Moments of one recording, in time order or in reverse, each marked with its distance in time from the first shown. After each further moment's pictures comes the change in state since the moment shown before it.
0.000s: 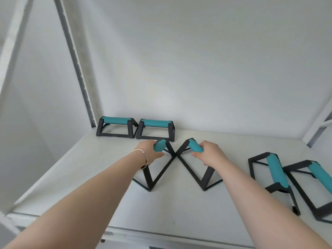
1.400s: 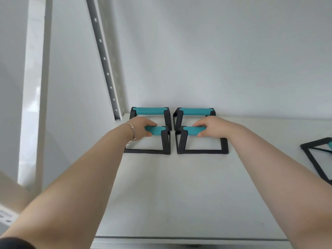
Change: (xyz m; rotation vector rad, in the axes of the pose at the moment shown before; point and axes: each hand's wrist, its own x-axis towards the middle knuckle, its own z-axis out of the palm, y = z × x) left_hand 0.103 -0.197 -0.145 0.239 -0.100 0.291; right_hand 0.069 -0.180 0.070 -0.274 -0.268 -0.262
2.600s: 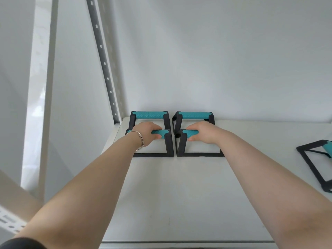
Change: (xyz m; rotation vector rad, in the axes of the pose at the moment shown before) left_hand 0.002 0.020 0.014 0.070 0.049 0.069; right_hand 0.007 -0.022 0.018 0.046 0.047 0.029
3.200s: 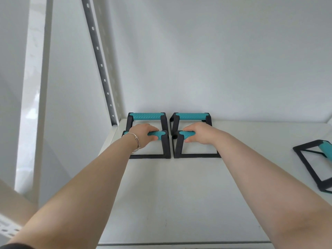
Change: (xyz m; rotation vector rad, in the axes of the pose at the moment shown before) left_hand 0.000 -0.001 0.002 0.010 0.015 0.007; right_hand -0.001 -0.001 -0.001 -0.005 -0.016 0.011
